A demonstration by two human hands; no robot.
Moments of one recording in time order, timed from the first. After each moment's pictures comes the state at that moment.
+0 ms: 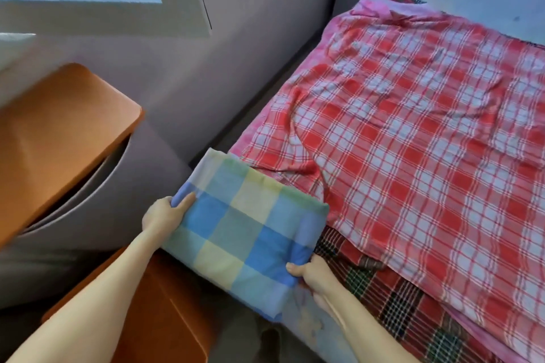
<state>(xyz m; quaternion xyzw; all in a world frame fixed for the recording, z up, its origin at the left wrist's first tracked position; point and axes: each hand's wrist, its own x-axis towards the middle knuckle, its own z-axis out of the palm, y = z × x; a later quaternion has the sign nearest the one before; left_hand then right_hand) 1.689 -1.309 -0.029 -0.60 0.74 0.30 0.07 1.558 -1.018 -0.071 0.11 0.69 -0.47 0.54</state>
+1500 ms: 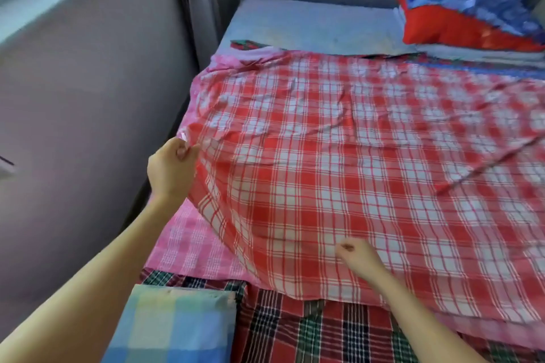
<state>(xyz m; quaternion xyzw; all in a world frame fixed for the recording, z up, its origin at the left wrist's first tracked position) 1.343 -1.237 0.089 -0.26 0.87 0.35 -0.24 1.358 -0.883 -0.024 0.05 0.90 -0.29 0.31</state>
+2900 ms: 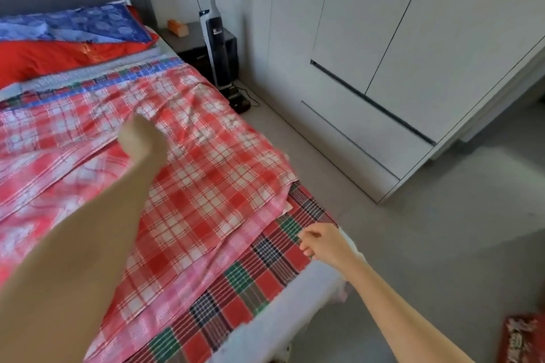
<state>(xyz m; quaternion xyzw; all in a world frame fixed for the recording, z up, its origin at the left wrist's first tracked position) 1.200 -0.114 0.172 -0.08 0.95 0.29 -0.08 1.497 0.087 0.099 0.35 0.79 -0.49 0.11</state>
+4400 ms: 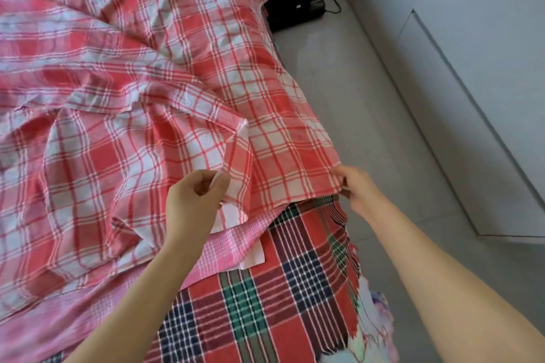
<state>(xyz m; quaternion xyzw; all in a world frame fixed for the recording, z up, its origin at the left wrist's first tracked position) 1.218 0.160 -0.111 -0.22 0.84 0.49 0.06 1.192 0.406 -0.256 0.41 0.54 -0.71 0.18</state>
